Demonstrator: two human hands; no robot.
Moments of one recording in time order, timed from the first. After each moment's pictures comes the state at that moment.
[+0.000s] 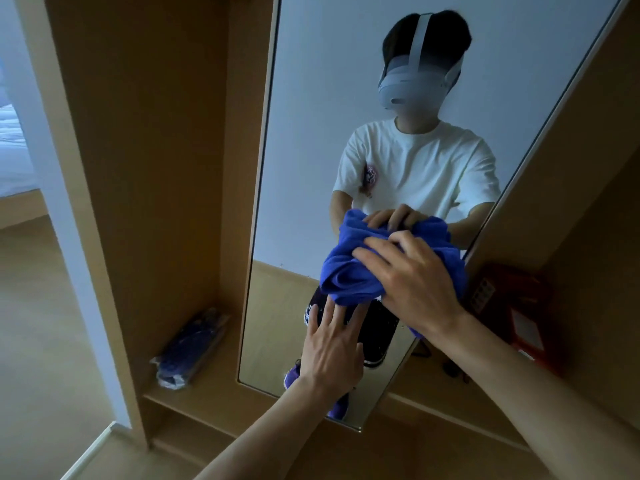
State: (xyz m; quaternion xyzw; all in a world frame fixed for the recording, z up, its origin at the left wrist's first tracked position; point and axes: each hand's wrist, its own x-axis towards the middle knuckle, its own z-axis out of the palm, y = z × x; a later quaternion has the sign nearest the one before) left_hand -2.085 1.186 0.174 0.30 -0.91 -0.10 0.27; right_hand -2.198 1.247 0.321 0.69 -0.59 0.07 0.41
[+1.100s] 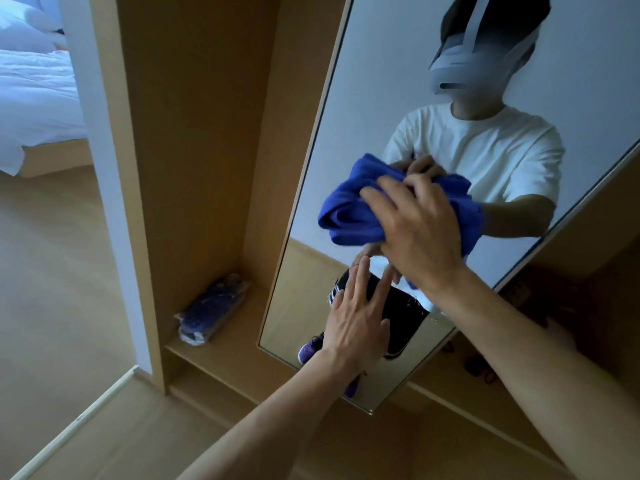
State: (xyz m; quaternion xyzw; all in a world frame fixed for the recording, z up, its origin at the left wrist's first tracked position) left_hand -2.071 1.178 0.184 0.31 -0.89 -0.19 0.28; right_hand -2.156 1.181 0.336 0.66 -0.57 0.09 0.48
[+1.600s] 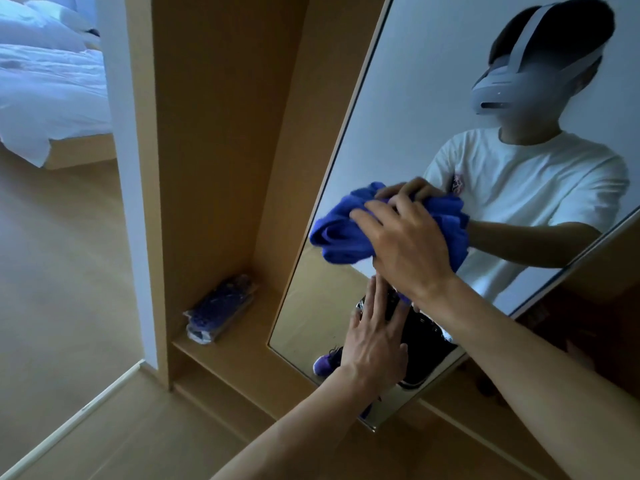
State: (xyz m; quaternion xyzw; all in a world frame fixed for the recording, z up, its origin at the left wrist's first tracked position) left_hand -2.083 1.185 0.172 0.32 -0.90 -0.19 0.24; right_hand -2.131 1.161 0.327 0.69 -0.60 -0.02 0.40
